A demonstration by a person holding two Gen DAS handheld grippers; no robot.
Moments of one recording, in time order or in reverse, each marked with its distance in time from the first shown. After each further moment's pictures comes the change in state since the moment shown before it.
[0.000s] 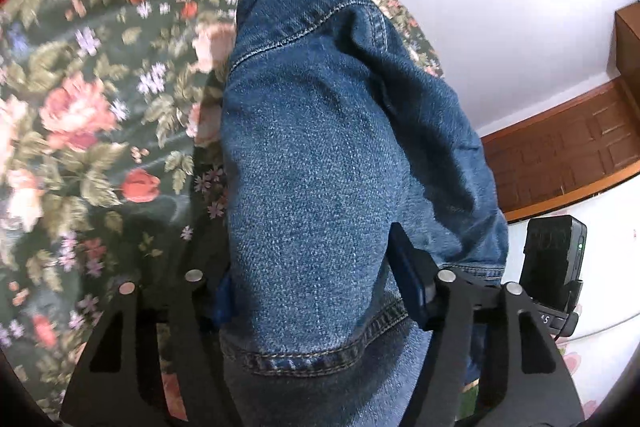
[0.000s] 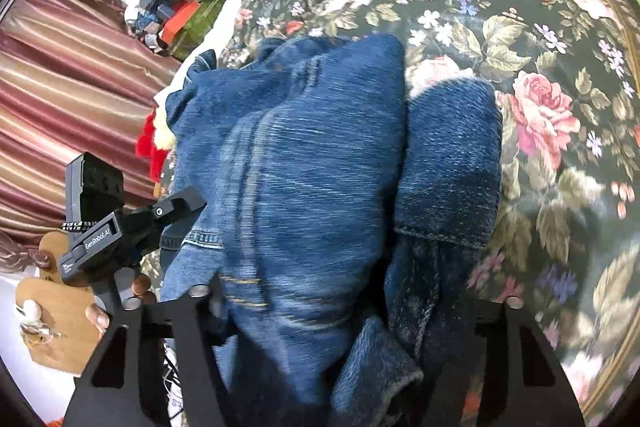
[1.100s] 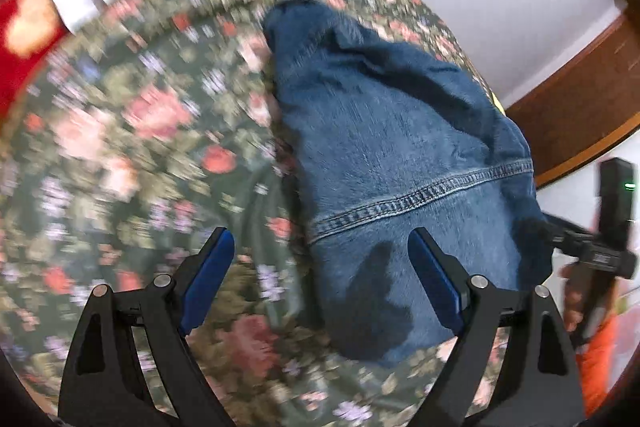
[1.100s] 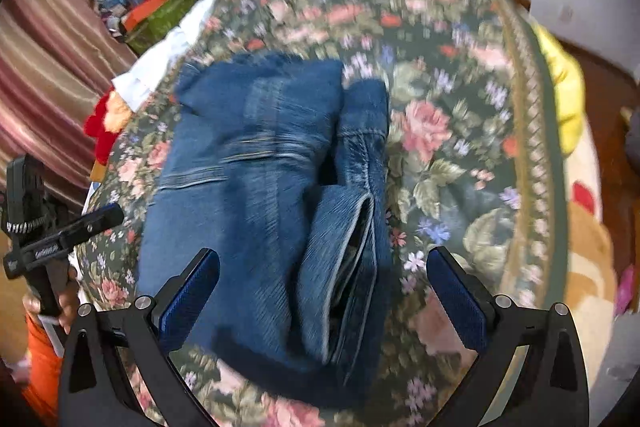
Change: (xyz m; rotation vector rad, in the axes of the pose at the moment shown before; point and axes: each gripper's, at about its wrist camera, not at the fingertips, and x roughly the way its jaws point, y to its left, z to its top) left arm -0.024 0.007 -0.036 0.143 0.028 0.172; right arm -0.060 -0.013 -0.038 -0.061 -0.022 -0.295
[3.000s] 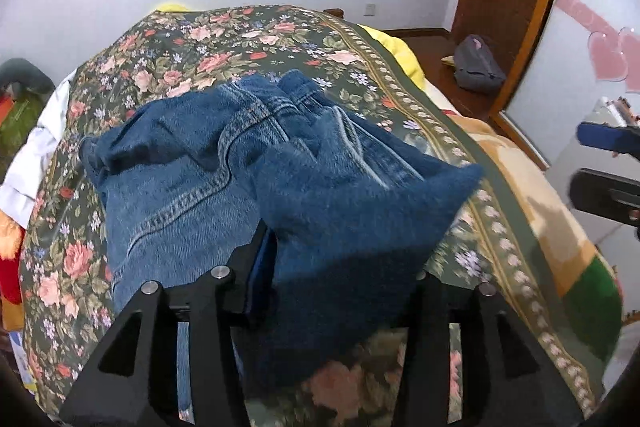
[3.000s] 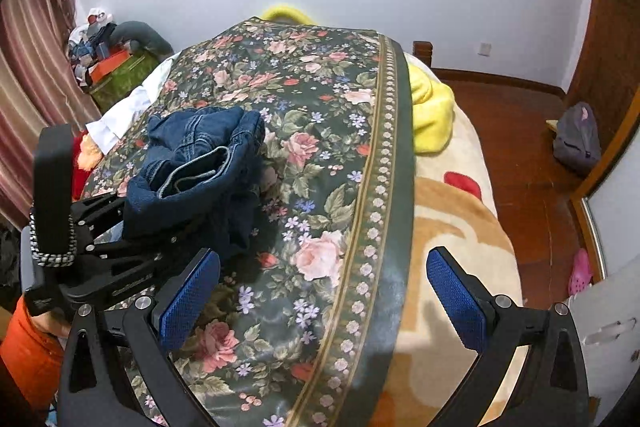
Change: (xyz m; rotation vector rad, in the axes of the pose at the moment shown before) left arm 0.033 -0.213 -0.060 0.603 -0.104 0.137; right arm -0.146 -0.028 -0.103 0.025 -0.339 -0.223
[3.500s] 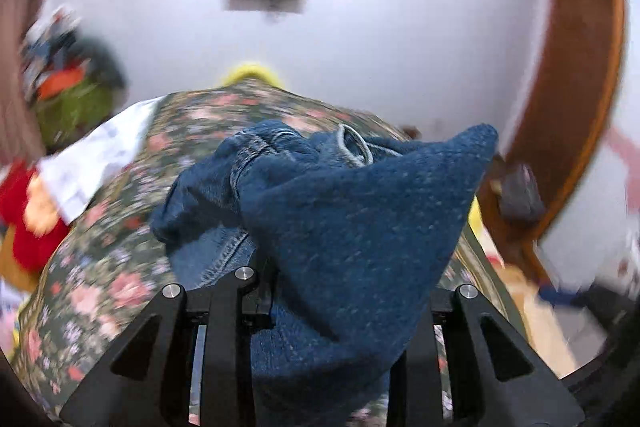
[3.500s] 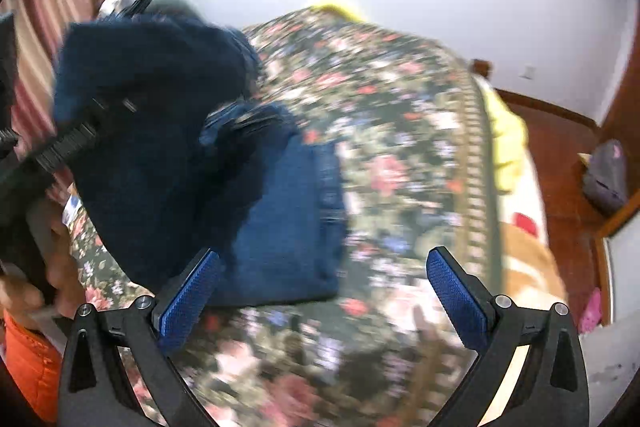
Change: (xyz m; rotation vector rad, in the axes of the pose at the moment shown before) left arm -0.049 0.058 0.048 -0.228 -0.326 0.150; right arm 0.031 0.061 0.030 -0.092 -0.003 0.033
